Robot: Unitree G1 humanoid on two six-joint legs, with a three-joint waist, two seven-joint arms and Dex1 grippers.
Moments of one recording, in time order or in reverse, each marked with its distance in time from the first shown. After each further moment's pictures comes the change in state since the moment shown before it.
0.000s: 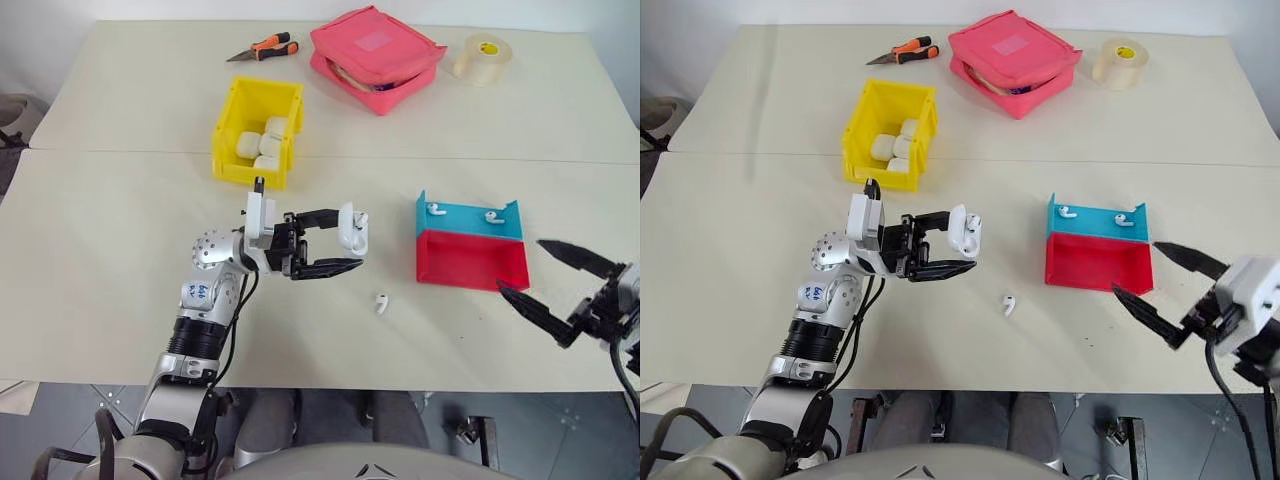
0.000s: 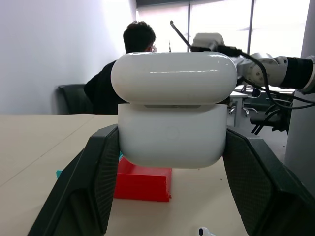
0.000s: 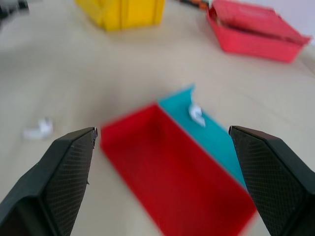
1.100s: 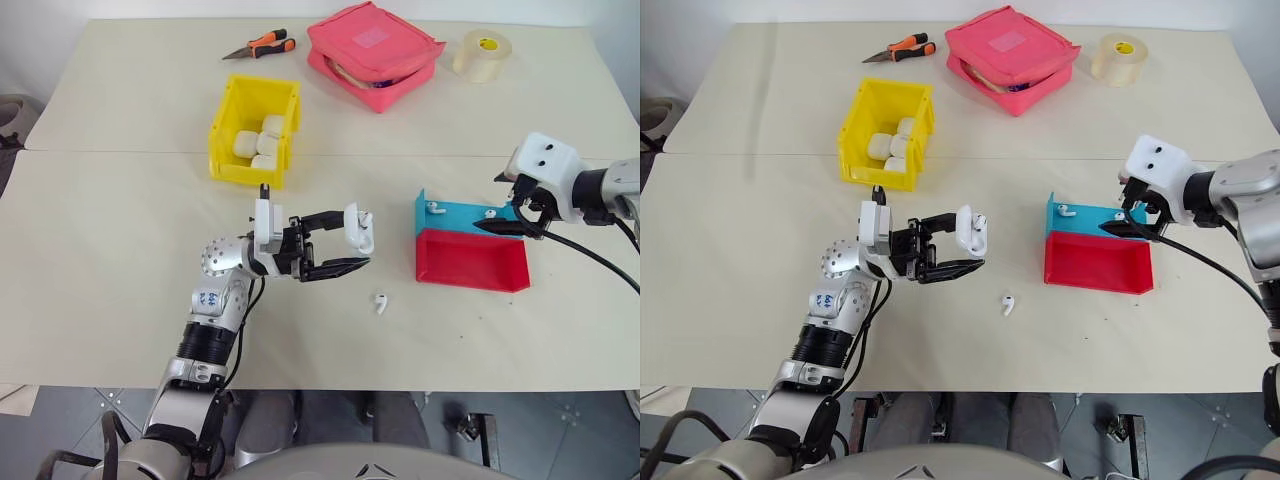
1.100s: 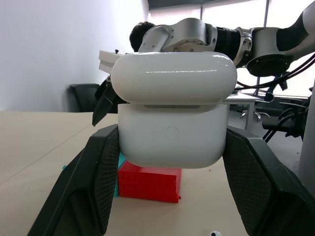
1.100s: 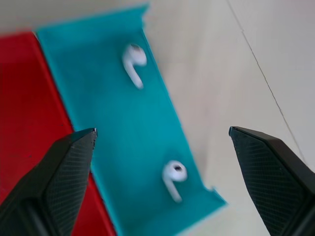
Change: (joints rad) left arm 0.044 -0.046 -0.010 0.024 0.030 -0.062 0.059; right arm -1.073 -0.369 0.860 0.536 -0.457 0.335 0.093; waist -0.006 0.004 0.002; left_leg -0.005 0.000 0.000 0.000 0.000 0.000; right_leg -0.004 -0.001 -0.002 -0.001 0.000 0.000
